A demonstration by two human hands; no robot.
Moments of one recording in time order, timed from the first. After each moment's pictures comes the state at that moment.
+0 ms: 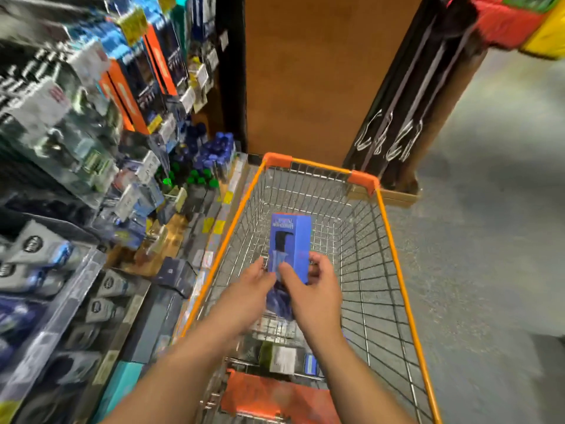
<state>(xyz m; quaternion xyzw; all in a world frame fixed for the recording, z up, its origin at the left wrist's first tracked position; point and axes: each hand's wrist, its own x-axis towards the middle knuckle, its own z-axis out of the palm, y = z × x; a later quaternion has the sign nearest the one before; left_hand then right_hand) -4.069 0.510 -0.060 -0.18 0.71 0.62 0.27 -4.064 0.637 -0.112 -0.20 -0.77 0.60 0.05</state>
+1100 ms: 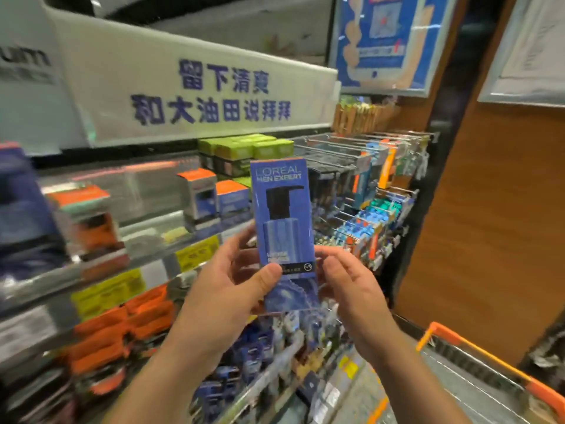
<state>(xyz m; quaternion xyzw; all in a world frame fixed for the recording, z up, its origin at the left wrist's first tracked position) -3.837 0.239 0.235 -0.09 0.64 0.72 -0.27 -3.959 0.383 0.216 0.36 -0.59 0.71 -0.14</state>
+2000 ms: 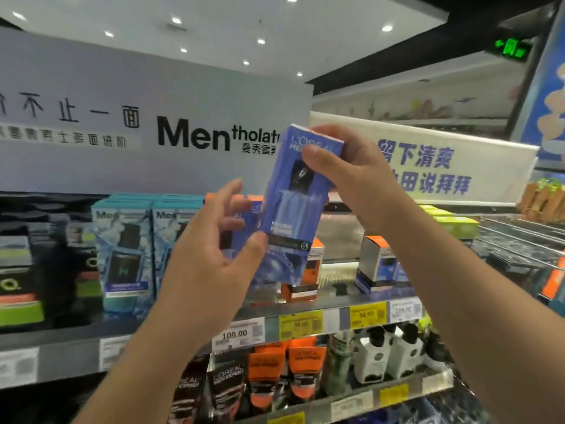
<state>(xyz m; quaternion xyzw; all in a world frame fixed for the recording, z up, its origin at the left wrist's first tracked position) -3.645 0.130 0.331 -0.28 0.74 0.27 -0.55 -3.851 0.143 0.424 0.66 -0.43 0.60 -0.15</state>
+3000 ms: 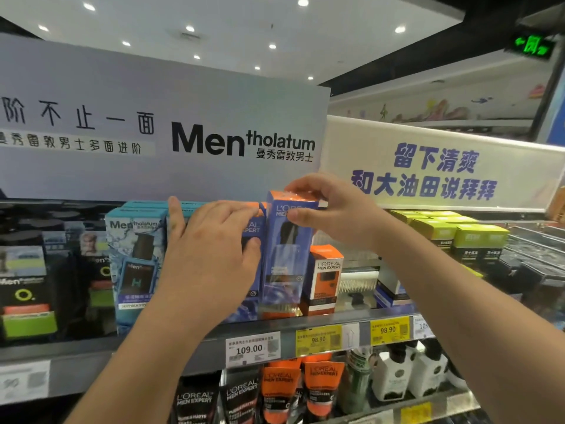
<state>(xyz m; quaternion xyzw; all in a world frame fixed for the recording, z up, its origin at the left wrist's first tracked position) -3.639 0.080 0.337 -0.42 0.81 -0.06 -0.41 -3.862 0.097 0.400 0.74 -0.55 0.37 -0.10</state>
